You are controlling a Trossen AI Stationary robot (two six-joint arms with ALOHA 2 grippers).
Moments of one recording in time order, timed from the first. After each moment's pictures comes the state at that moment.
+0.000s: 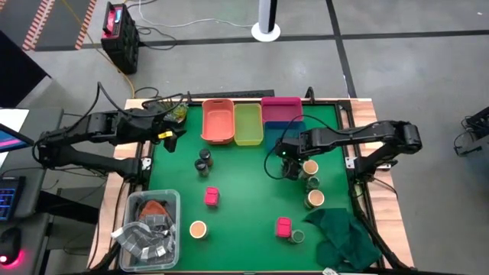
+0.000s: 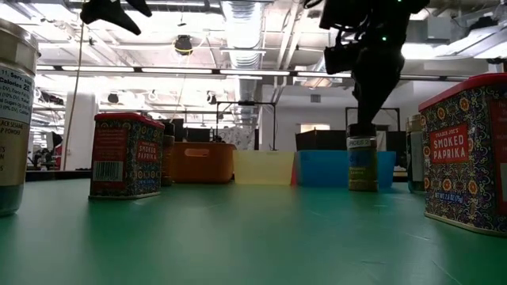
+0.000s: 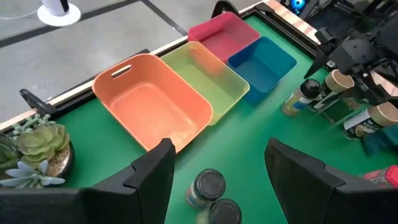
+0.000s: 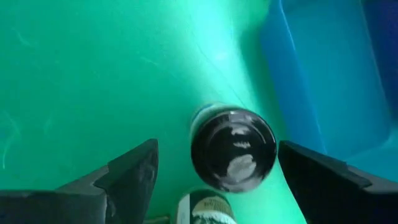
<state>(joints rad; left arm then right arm) 0.09 0.84 1.20 -0.98 -0.42 -0.59 -0.06 1.48 1.08 -0.88 0.13 0.26</state>
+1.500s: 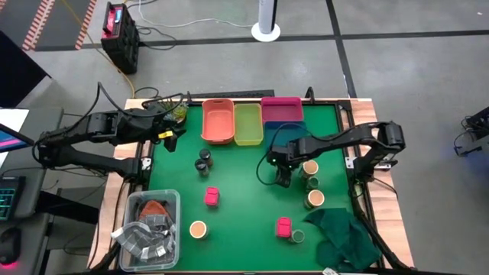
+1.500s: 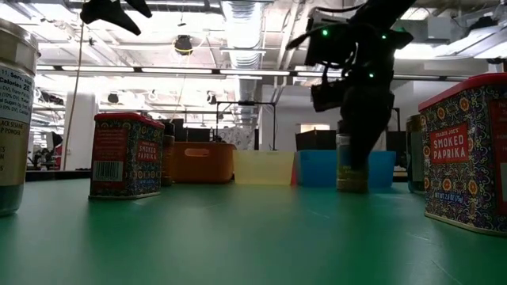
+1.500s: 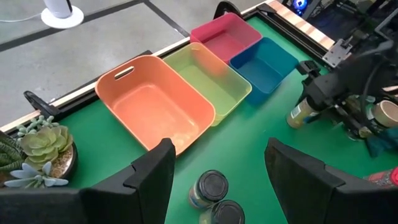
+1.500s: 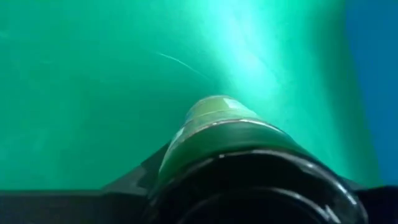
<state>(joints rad) 0.09 0.84 1.20 -0.98 -0.43 -0.59 -0.04 1.65 1.02 -0.69 0.02 0.29</state>
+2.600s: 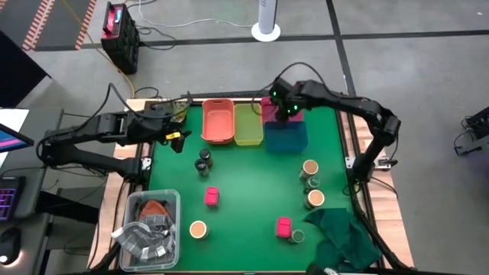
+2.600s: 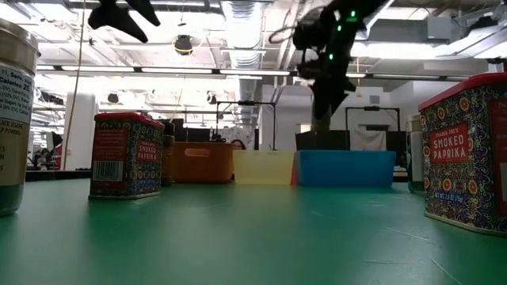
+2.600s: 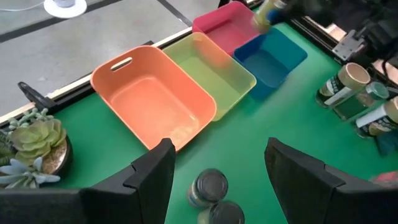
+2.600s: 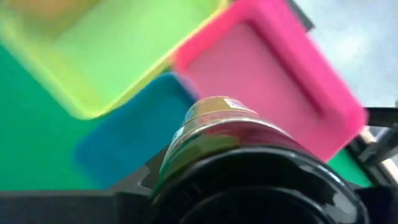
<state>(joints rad) 0.09 0.91 1.19 -0.95 -0.43 -0.61 -0.54 1.71 1.52 -1.00 0.16 0.12</state>
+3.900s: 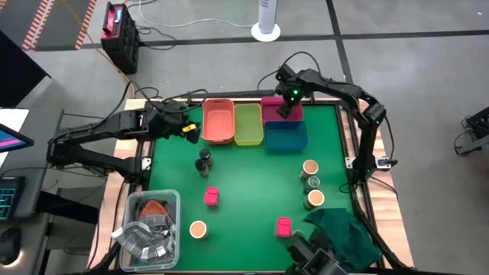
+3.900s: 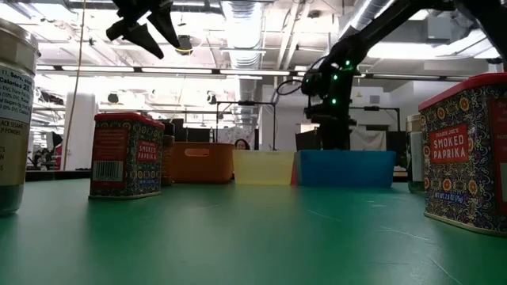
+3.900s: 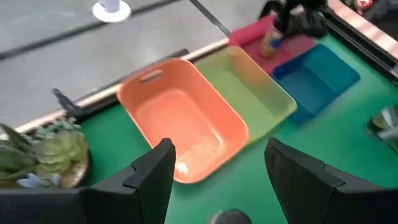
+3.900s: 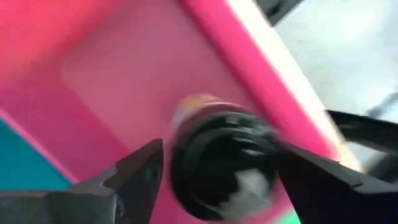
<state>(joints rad) 0.20 1.05 1.19 -0.86 -0.49 -0.60 -0.80 1.90 1.52 -0.89 0.10 -0.16</state>
